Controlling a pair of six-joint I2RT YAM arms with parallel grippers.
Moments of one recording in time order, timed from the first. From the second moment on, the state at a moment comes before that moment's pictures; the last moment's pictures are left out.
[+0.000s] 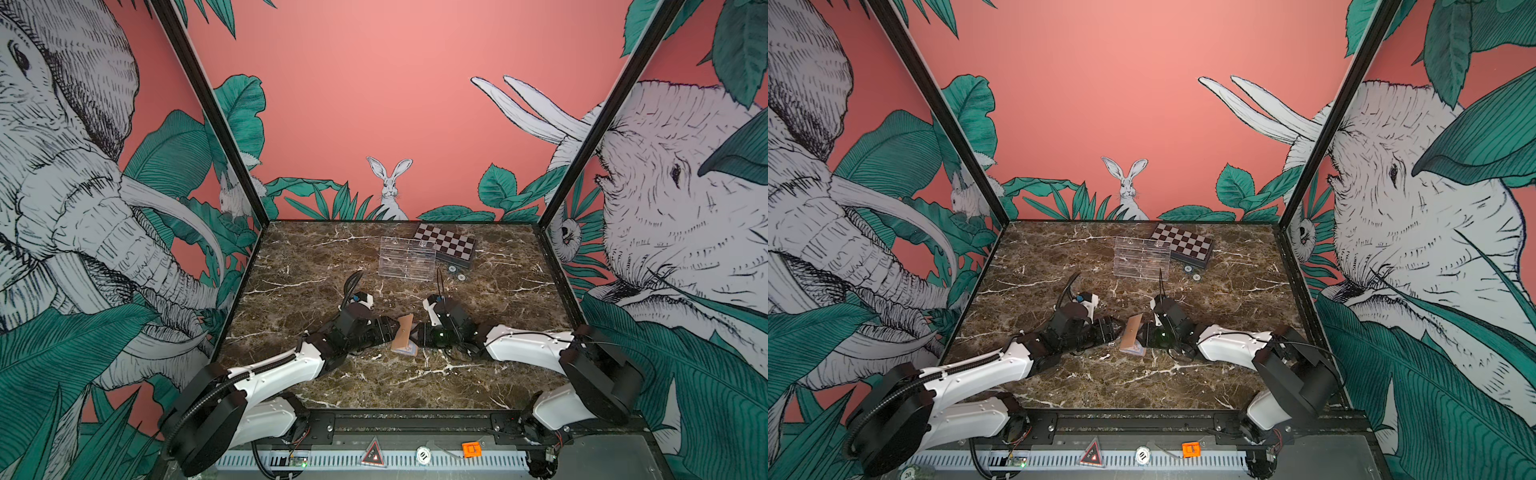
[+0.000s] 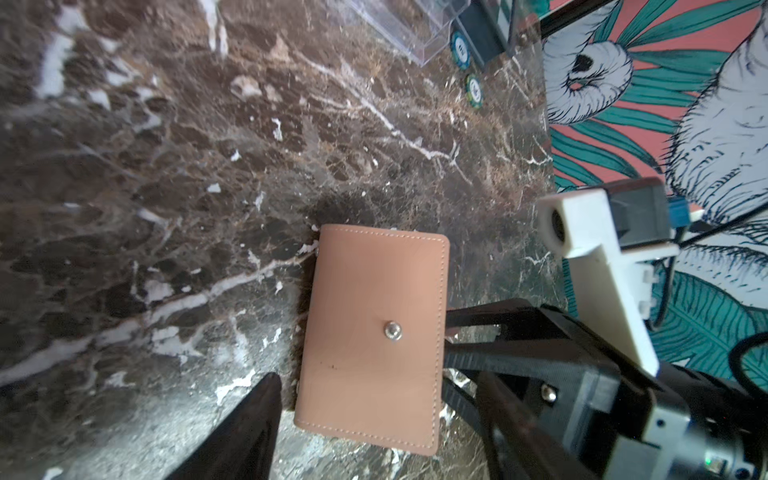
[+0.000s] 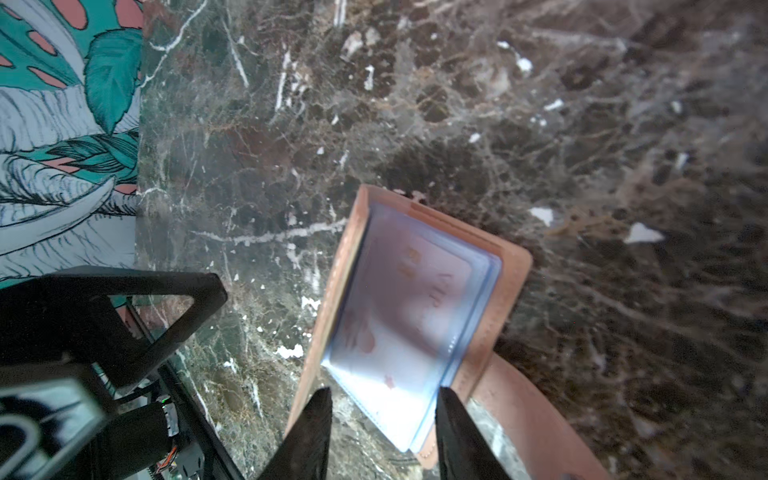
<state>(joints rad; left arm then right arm) -0.78 1.15 0.48 0.05 0.11 -0.93 0.82 1.50 0.66 0.06 -0.26 0.79</state>
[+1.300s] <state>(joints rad) -0.74 1.16 0.57 -0.02 0.08 -0.95 0.85 1.79 0.91 0.09 -0.35 0.78</state>
